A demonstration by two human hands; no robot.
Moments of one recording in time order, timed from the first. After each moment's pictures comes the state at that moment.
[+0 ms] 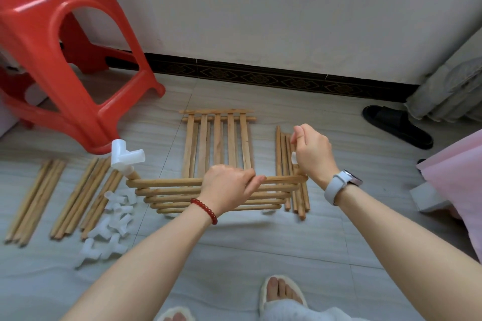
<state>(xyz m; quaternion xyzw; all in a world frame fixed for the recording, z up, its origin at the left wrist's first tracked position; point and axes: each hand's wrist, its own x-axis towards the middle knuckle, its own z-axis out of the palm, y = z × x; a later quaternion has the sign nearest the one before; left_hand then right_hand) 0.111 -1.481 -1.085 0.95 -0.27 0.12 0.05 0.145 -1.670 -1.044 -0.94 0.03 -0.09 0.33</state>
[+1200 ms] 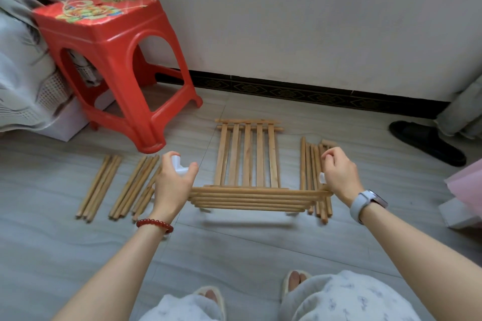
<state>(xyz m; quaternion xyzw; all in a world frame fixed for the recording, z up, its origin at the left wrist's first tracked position) 0.045 -1.350 -1.047 0.85 0.21 0.14 0.46 0.097 -1.670 -1.041 -0.93 0.08 -0.04 0.36</state>
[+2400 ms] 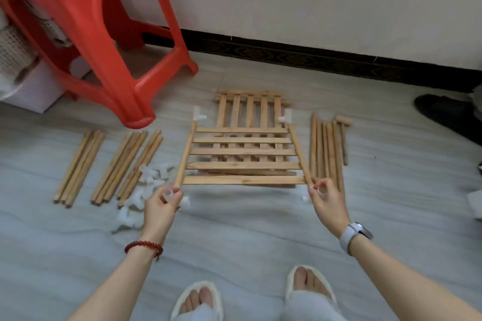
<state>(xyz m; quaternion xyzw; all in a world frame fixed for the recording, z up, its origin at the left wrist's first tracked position) 0.032 -1.323 -1.168 0.73 0.32 0.04 0.60 0.084 -1.659 -1.177 -0.87 0.11 0.06 0.47</state>
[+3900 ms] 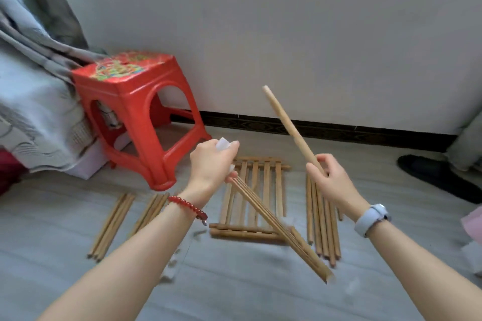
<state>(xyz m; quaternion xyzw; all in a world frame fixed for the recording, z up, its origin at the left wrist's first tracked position) 0.082 -1.427 -0.898 0.82 0.15 0.11 0.54 0.122 -1.663 -0.982 -0.86 -0.04 -0.01 0.52</state>
